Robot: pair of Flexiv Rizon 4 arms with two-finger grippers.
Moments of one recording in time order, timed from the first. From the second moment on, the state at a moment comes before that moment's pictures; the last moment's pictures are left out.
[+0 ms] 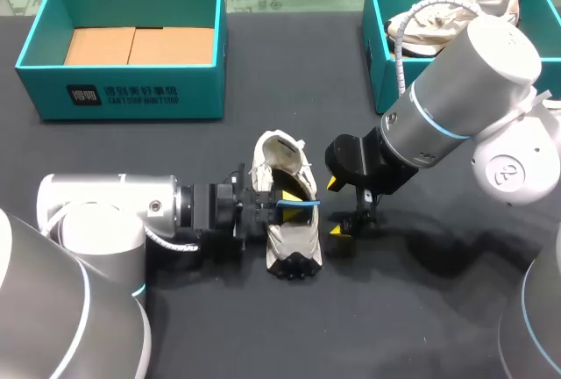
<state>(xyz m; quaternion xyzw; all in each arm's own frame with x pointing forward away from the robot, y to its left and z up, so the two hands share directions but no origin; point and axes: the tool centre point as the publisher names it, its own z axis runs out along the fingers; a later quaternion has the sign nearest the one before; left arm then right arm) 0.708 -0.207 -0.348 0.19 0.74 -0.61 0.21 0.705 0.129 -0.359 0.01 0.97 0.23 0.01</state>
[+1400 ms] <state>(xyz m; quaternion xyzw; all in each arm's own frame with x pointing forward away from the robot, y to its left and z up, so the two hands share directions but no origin) 0.692 -0.206 -0.331 0.25 0.71 -0.62 0.23 0.705 0.129 -0.359 0.01 0.97 0.23 0.01</state>
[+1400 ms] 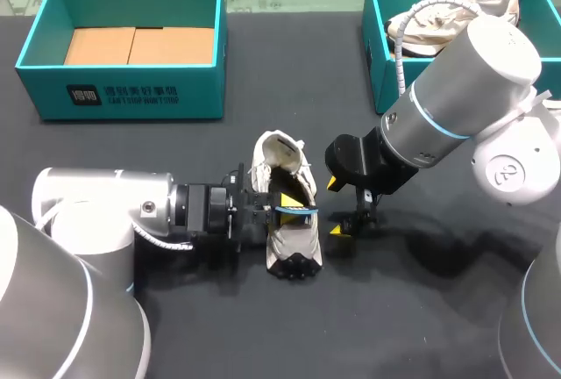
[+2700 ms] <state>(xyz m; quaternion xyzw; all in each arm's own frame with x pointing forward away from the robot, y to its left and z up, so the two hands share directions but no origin) 0.679 -0.208 -0.308 0.22 0.71 -0.63 0.21 0.705 0.129 -0.359 0.01 0.97 0.23 0.01</state>
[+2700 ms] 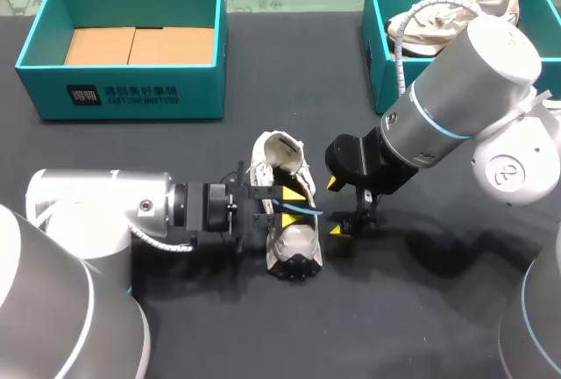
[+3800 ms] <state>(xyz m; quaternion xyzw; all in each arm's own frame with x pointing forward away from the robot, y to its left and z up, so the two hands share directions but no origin) 0.700 -0.203 -0.343 0.22 0.74 -0.60 0.21 0.705 0.129 -0.359 0.01 0.97 0.23 0.01</state>
